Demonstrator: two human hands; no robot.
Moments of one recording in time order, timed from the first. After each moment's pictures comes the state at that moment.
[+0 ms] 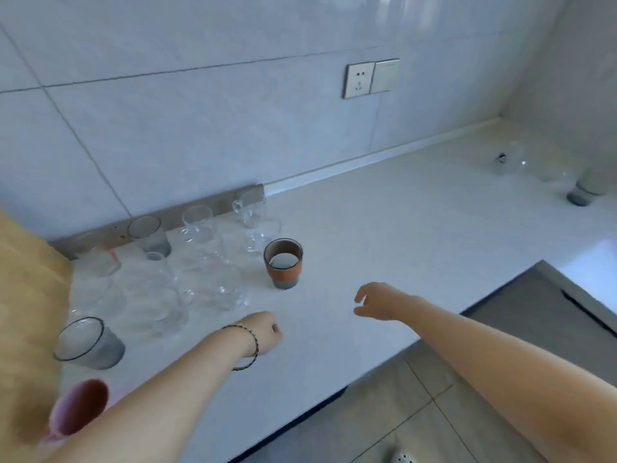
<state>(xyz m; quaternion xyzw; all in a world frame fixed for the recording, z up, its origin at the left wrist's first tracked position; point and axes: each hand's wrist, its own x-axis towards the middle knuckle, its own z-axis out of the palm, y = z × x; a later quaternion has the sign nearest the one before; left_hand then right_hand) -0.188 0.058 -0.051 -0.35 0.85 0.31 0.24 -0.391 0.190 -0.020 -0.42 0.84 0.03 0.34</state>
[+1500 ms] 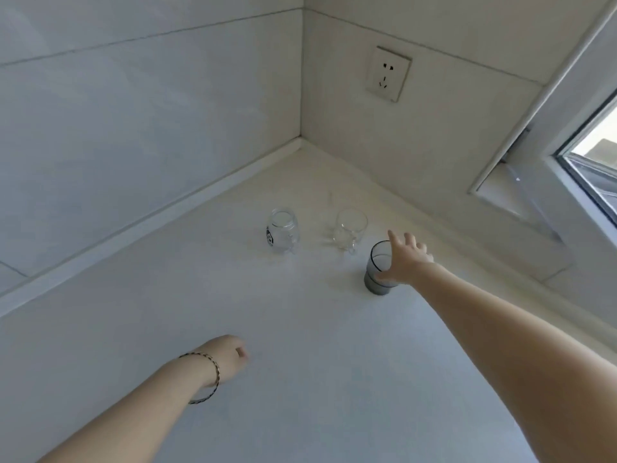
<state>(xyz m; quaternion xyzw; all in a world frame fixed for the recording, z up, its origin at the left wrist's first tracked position) -0.975 0.184 -0.094 -0.27 0.87 0.26 0.32 -1.234 0.395 -0.034 -0.16 0.96 0.02 0.22</state>
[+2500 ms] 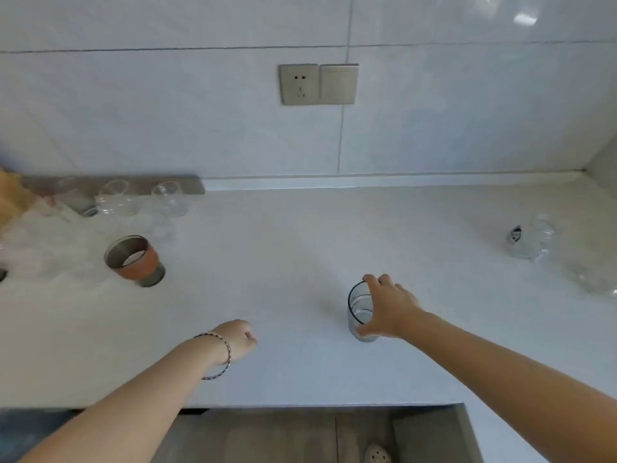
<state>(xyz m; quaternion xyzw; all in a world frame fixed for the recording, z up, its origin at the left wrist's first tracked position) -0.552 0.208 -0.069 -0.60 0.70 0.34 0.19 -0.823 0.259 -0.028 -0.61 0.75 0.07 0.24</state>
